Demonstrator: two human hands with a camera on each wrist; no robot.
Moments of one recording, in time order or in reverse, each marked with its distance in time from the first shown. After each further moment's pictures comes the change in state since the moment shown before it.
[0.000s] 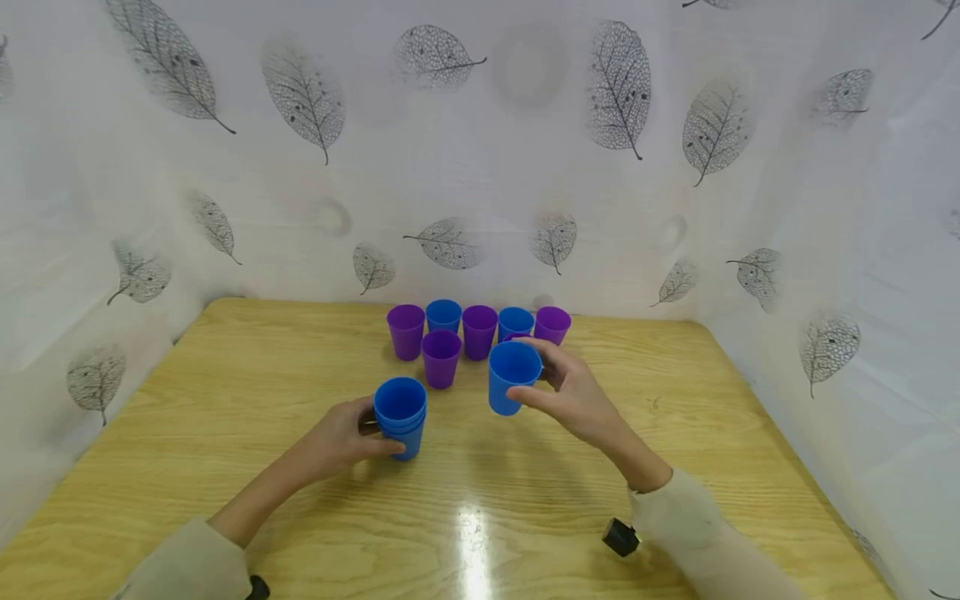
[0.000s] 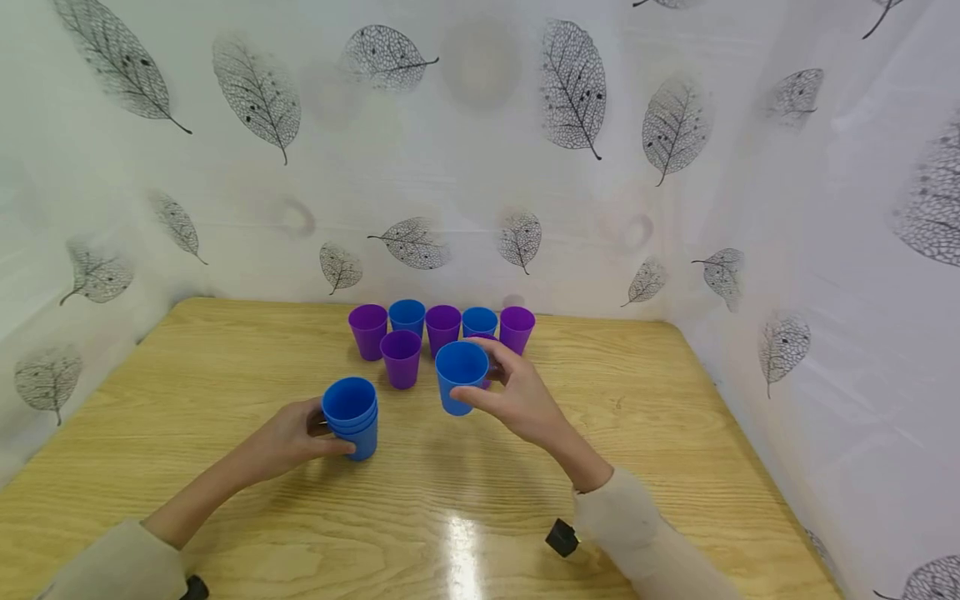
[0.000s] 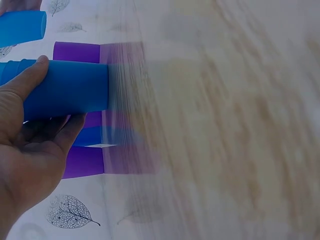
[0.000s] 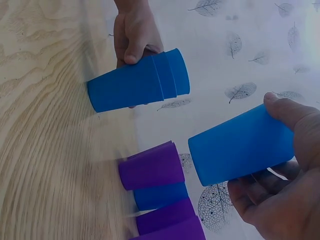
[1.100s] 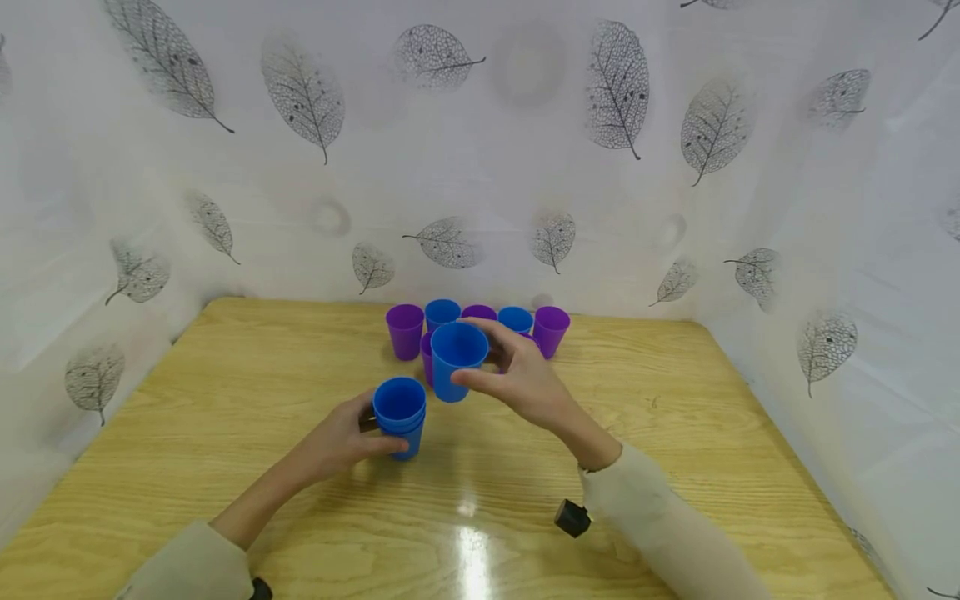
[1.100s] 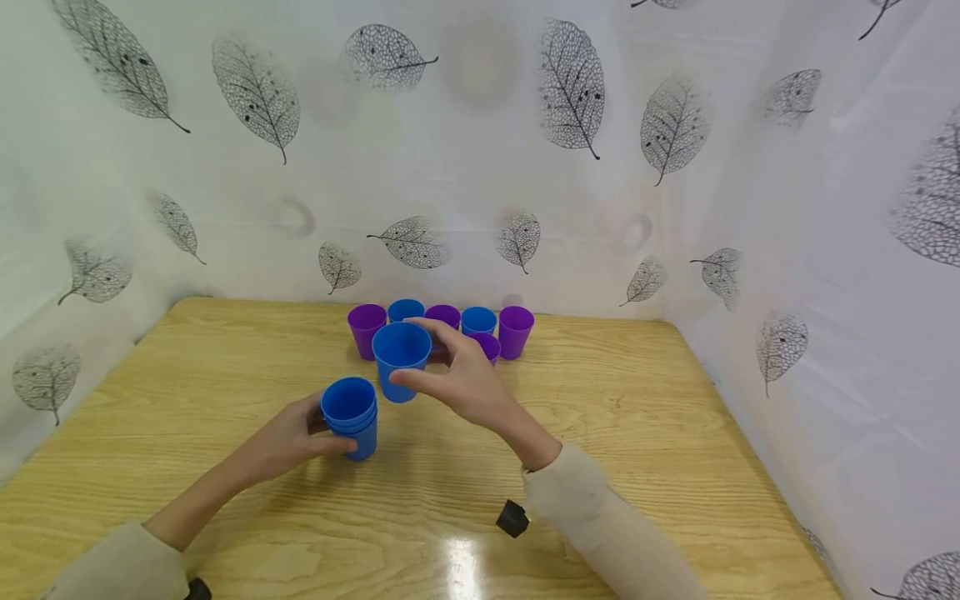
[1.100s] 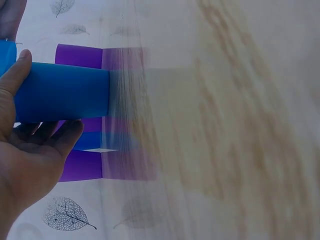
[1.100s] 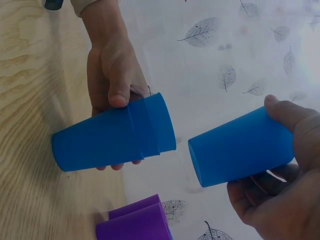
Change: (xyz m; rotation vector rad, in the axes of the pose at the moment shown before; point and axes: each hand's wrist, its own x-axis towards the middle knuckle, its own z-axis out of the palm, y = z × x) left_hand -0.001 -0.001 0.000 -0.048 -0.007 0.021; right_hand 0.036 -0.033 0.042 0.048 -0.059 -0.029
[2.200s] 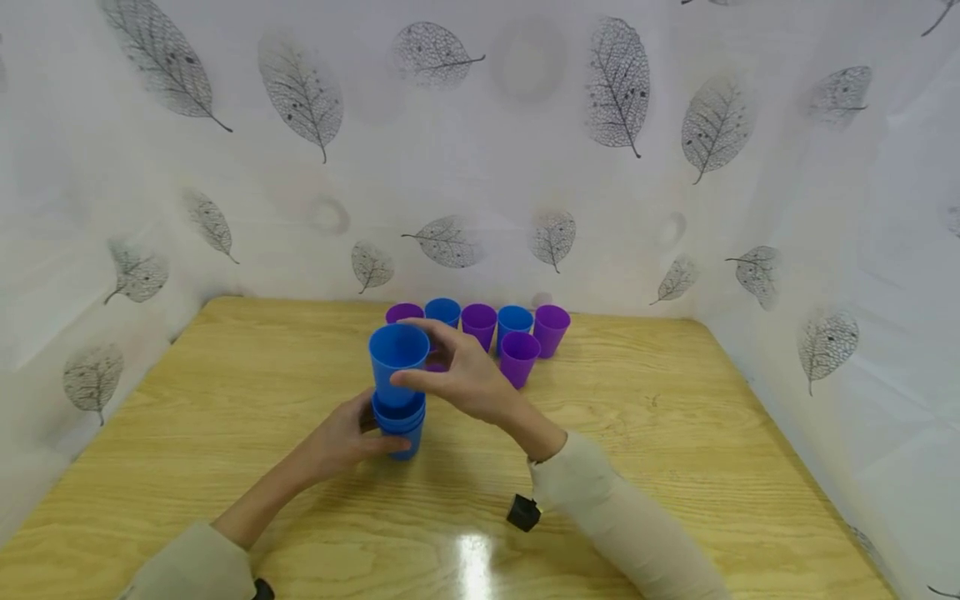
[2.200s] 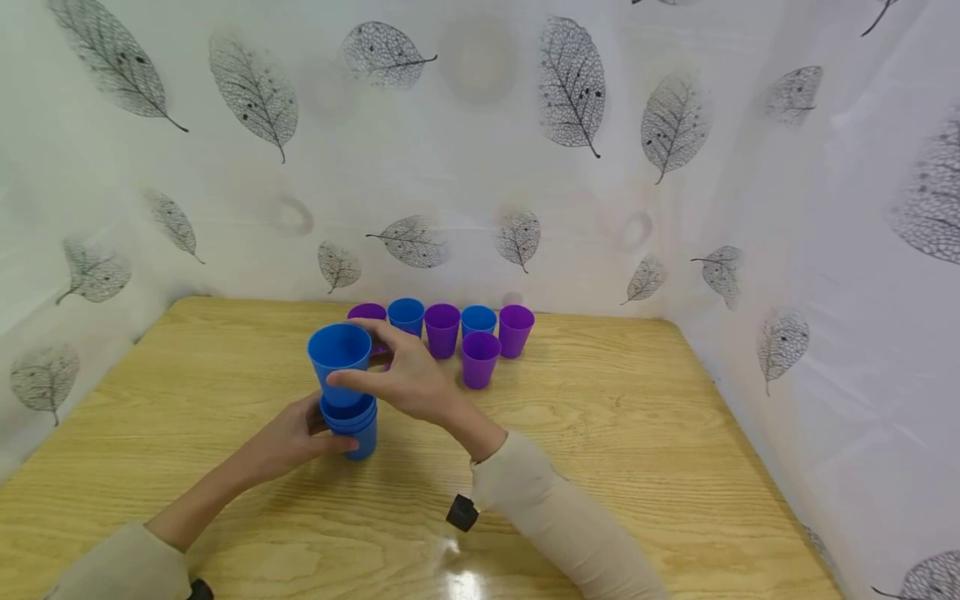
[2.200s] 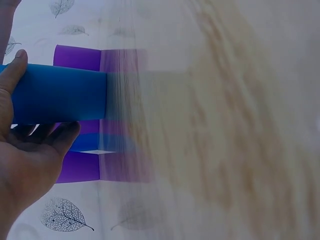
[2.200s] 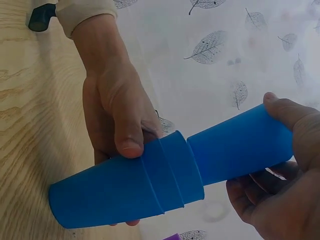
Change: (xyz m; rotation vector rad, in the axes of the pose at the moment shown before) left_hand 0.002 -0.002 0.000 -0.048 -0.037 0.008; right_hand 0.032 -0.003 0.046 0.073 -0.118 0.004
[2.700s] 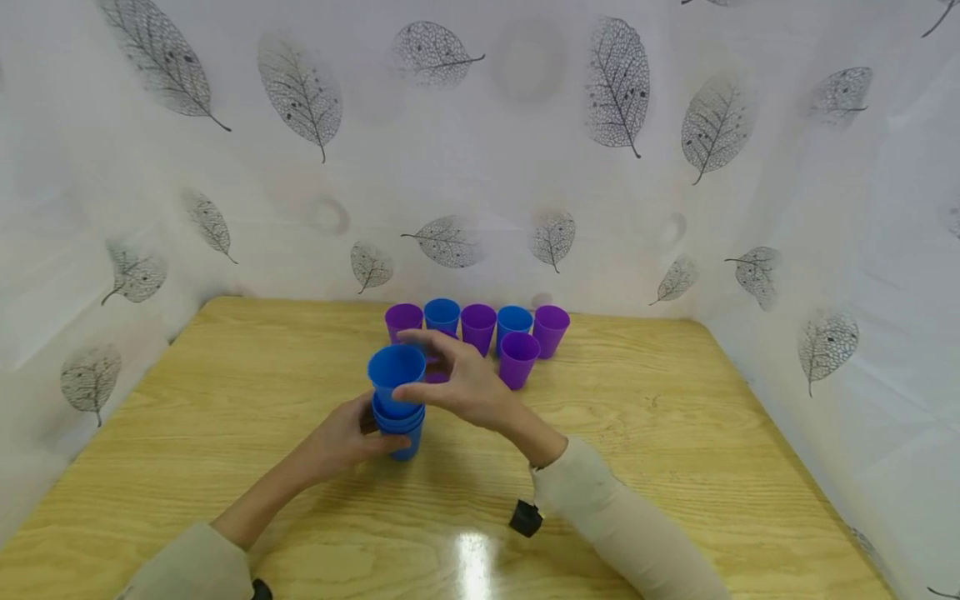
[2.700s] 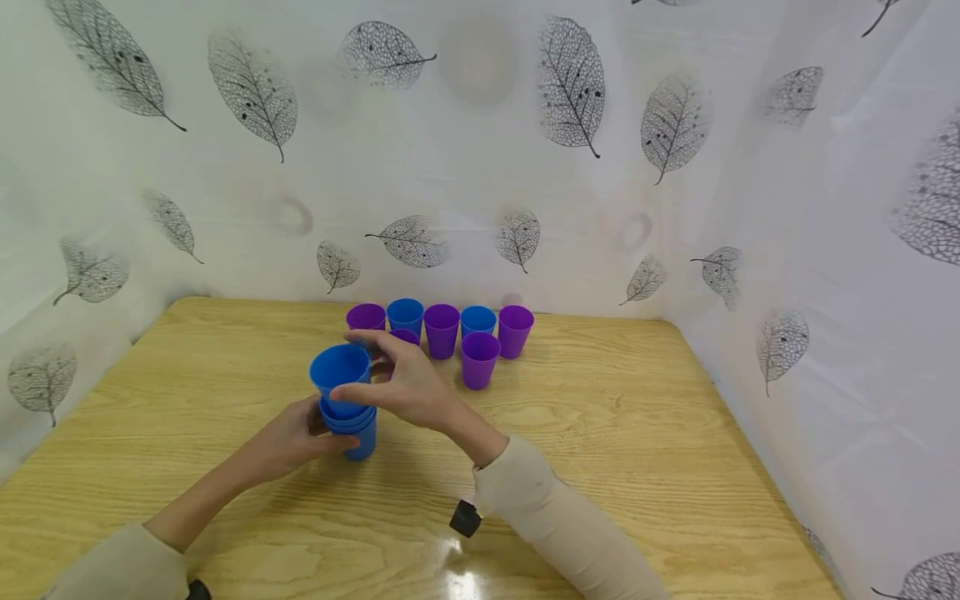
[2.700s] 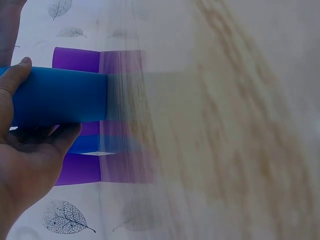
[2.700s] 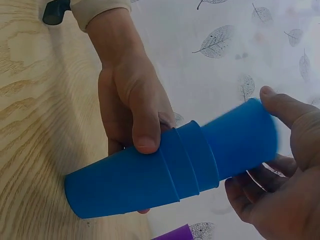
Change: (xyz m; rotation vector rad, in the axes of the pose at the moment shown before) left_hand 0.001 0.001 0.001 0.023 0.014 -0.001; right_hand -0.004 0.009 0.001 -0.054 -0.025 -0.005
